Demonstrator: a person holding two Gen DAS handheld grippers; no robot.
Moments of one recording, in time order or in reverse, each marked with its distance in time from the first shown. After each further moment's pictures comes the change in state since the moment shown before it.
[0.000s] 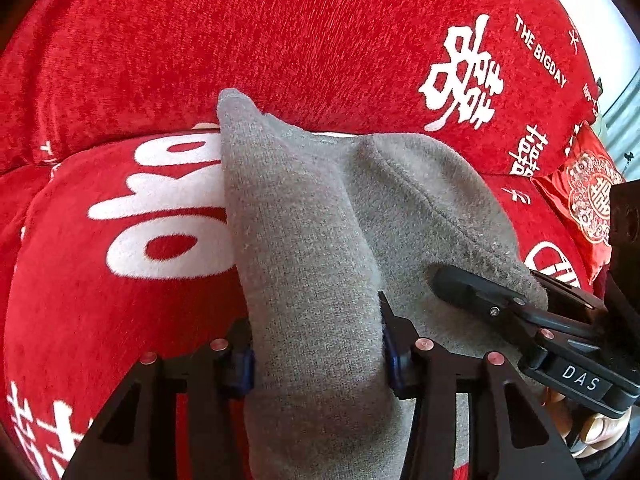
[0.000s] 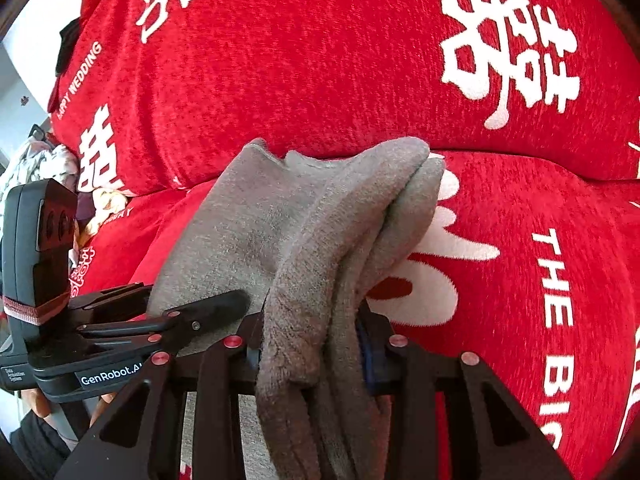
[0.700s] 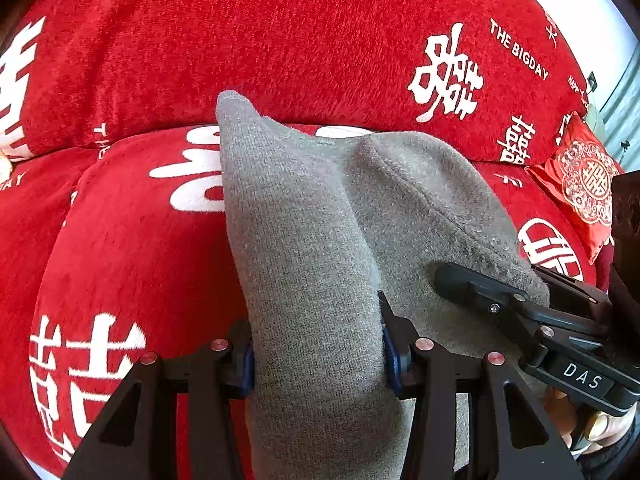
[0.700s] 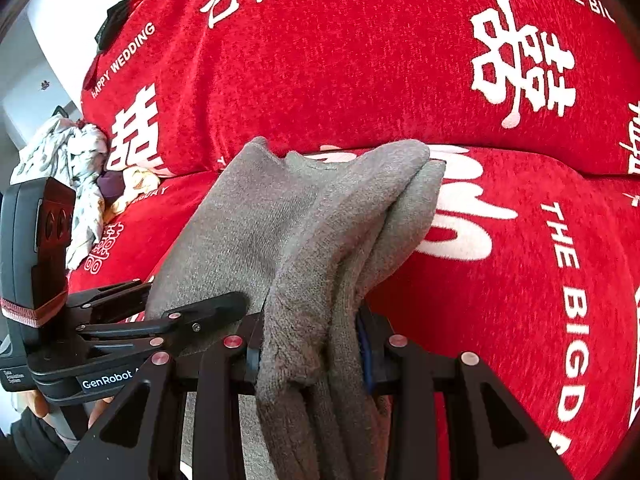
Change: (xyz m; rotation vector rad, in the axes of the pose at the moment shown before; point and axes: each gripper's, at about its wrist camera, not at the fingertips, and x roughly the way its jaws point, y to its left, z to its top) left arm -0.068 0.005 -0.071 0.016 -0.058 0.050; right arm -0.037 0.058 -0.060 -0.057 -0.042 0.024
